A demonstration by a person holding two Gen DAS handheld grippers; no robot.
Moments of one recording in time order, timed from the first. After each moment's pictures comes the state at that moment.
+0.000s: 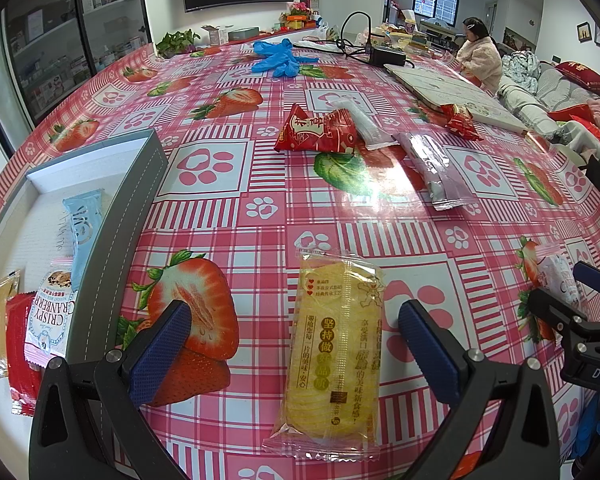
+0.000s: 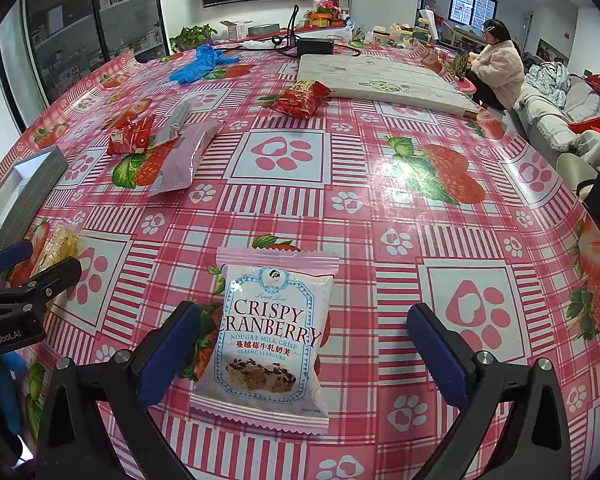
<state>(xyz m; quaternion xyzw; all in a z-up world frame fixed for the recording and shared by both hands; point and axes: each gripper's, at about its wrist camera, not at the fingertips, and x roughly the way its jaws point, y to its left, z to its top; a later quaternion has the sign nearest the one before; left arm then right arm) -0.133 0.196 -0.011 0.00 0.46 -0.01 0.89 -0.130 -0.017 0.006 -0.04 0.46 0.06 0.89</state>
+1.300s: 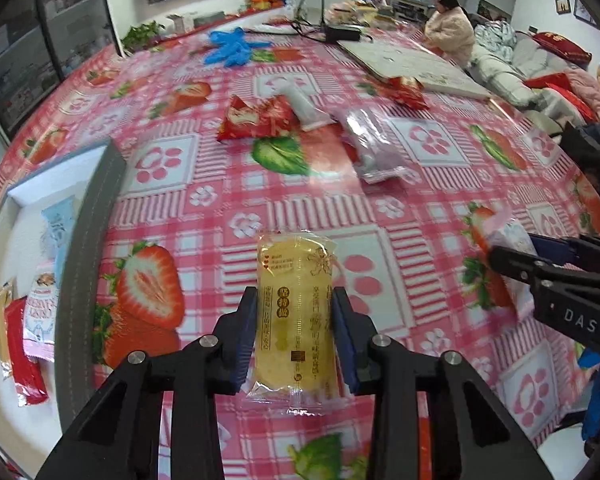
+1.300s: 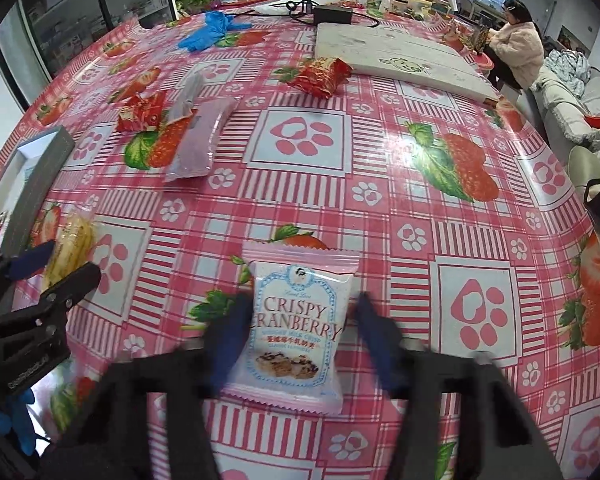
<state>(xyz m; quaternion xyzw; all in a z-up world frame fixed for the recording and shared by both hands) -0.146 0.166 0.007 0.02 0.50 -0.06 0.86 -0.115 -0.004 0.019 -0.05 0.53 0.08 0.84</state>
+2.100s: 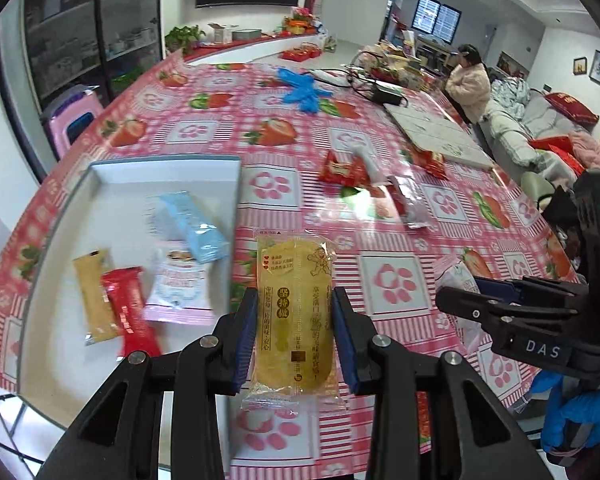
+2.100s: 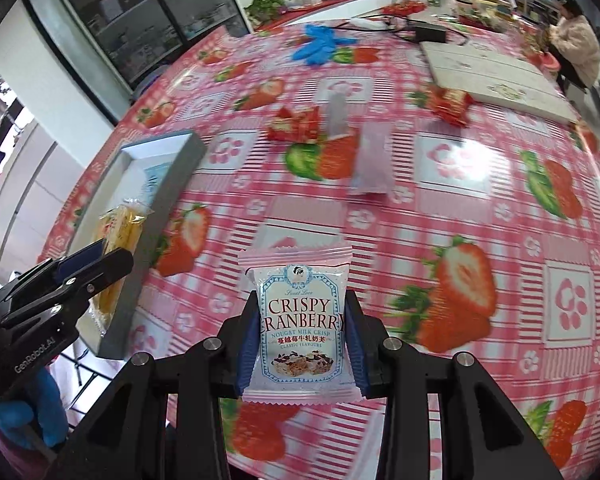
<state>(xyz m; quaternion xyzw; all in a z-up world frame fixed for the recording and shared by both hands) -0.200 0.271 0.081 -0.06 0.45 -0.03 0.89 -0.144 0.075 0.060 0.01 0.53 0.22 0.82</state>
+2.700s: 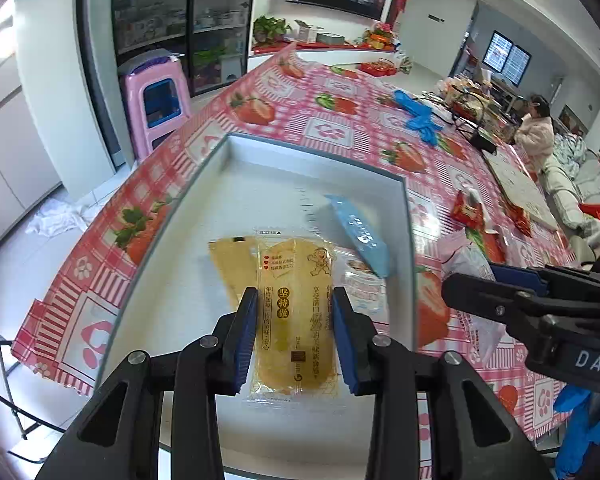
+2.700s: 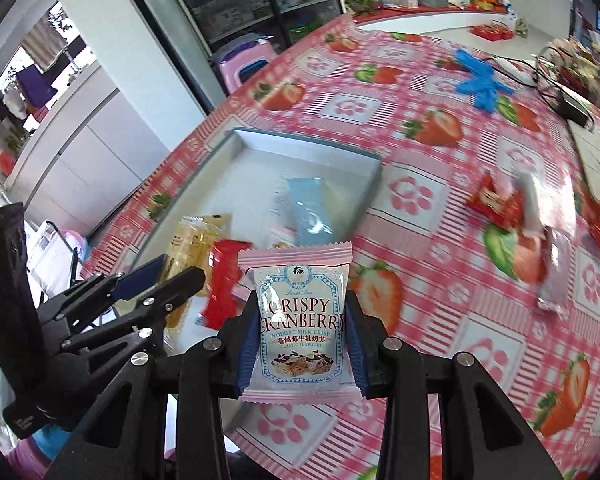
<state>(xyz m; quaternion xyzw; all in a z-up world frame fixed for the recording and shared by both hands) -0.211 0.398 0.067 -0.13 0.45 0.09 0.88 -0.136 0.245 0.087 -0.05 0.52 0.33 0.79</state>
